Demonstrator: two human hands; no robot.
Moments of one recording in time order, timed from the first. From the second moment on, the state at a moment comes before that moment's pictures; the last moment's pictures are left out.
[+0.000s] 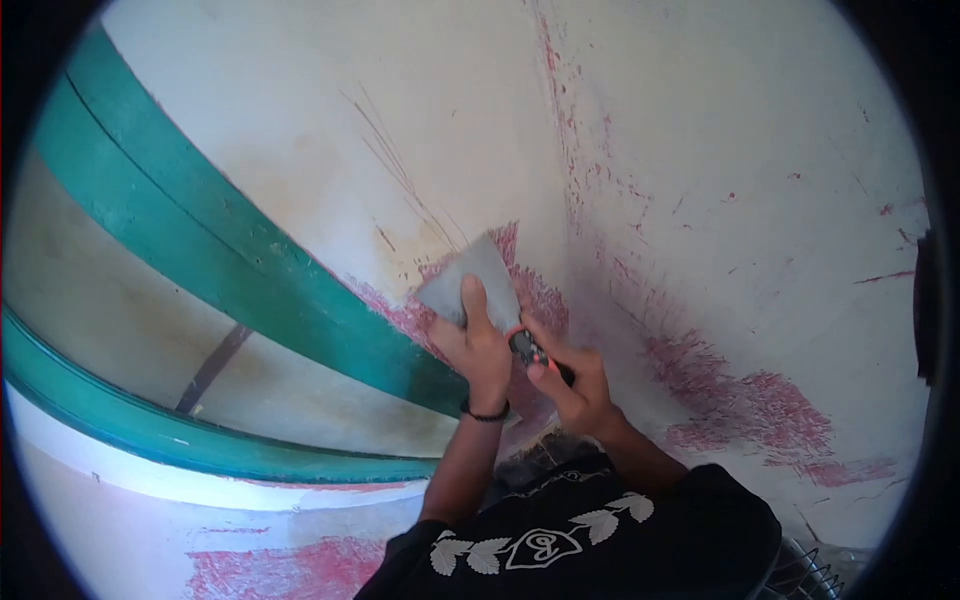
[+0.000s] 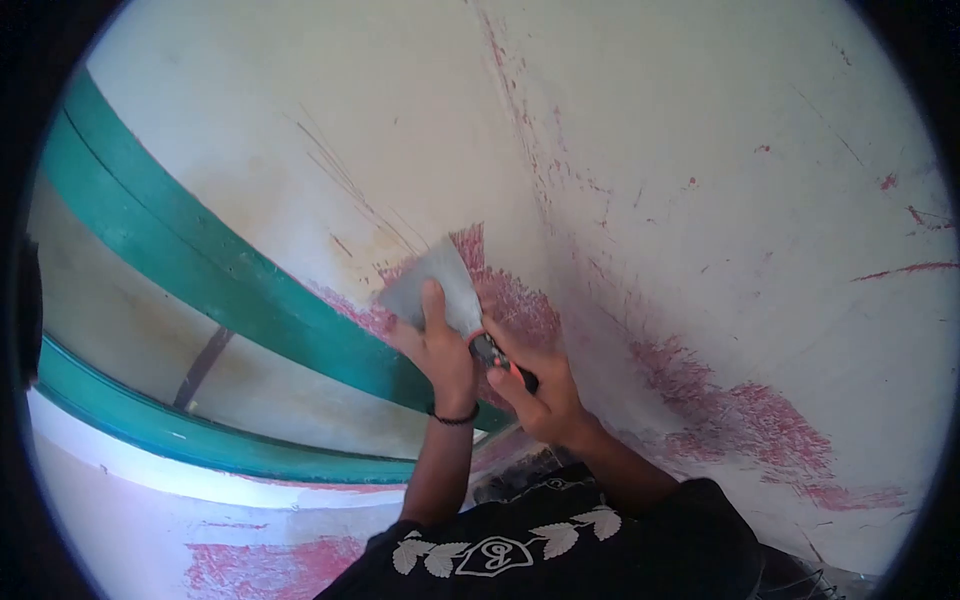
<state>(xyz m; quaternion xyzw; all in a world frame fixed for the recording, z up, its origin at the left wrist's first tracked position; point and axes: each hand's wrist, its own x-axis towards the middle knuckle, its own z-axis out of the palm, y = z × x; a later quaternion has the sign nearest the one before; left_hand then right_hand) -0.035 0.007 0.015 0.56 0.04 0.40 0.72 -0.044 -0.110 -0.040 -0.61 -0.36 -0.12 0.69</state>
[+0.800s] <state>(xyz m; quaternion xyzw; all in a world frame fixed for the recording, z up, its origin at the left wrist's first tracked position) -0.030 0.019 -0.005 0.54 0.03 0.35 0.77 -0.054 -0.103 -0.050 -0.63 -0.33 -0.08 0.70</state>
